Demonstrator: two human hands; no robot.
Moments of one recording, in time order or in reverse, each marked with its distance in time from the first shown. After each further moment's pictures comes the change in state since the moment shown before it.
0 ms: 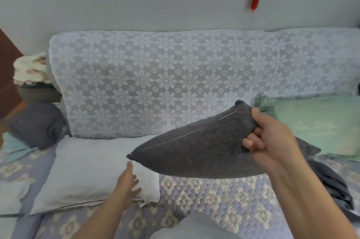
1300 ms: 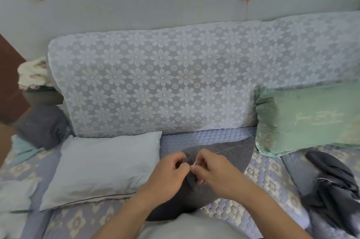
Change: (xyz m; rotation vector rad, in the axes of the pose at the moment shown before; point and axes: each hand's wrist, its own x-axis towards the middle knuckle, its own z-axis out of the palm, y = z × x) left_hand -0.175 0.024 0.094 0.807 -0.441 0.768; right_hand -0.001 0.099 -0.048 -1.256 -0.629 -0.187
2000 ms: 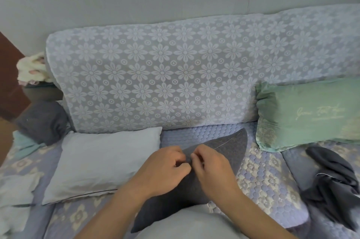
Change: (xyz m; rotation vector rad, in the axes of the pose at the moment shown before) left_hand 0.006 0.001 -0.017 0.453 -0.110 0.195; right_hand 0.003 0.007 0.037 -0.100 0.451 -0.148
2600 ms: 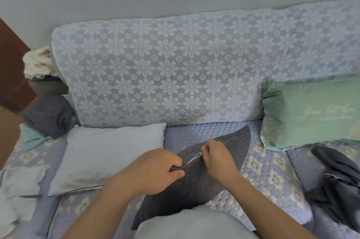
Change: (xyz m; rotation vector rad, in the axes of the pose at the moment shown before) left_hand -0.014 -0.019 -0.026 0.261 -0.227 0.025; right_hand 0.037 0.064 0.039 -0.147 -0.095 0.113
